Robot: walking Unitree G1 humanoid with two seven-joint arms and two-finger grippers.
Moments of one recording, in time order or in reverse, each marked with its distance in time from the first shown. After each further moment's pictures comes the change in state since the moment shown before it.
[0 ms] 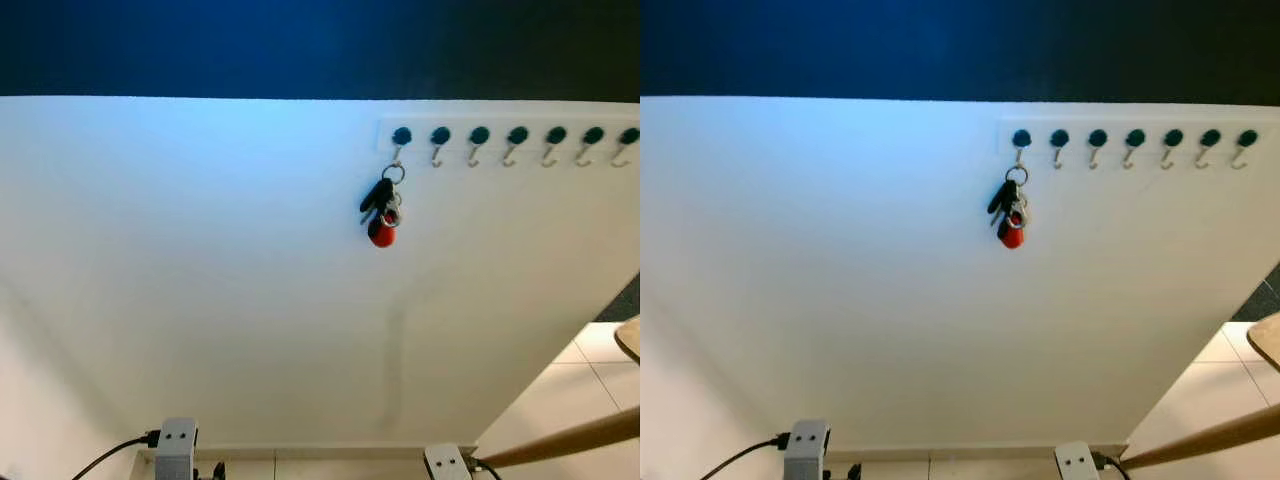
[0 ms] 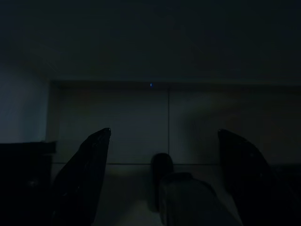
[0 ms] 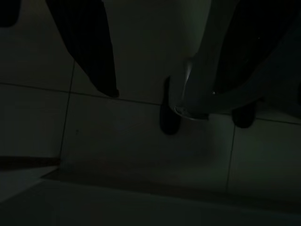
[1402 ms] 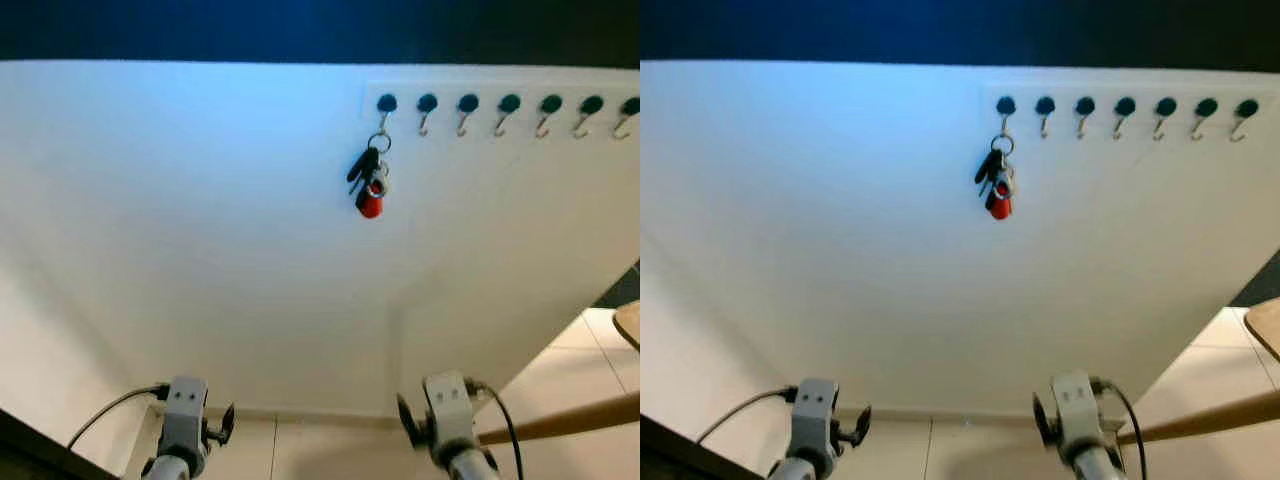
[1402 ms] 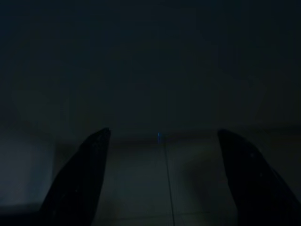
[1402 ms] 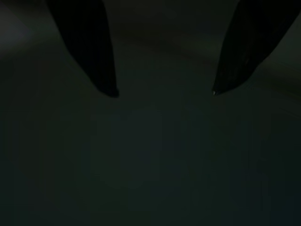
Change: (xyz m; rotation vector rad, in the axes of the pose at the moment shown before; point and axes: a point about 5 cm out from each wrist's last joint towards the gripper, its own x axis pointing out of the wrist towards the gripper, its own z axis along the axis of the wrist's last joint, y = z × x) left arm -0.003 -0.012 0.079 0.176 -0.443 -0.123; right arm -0.025 0.002 0.142 -0.156 -0.858 -0.029
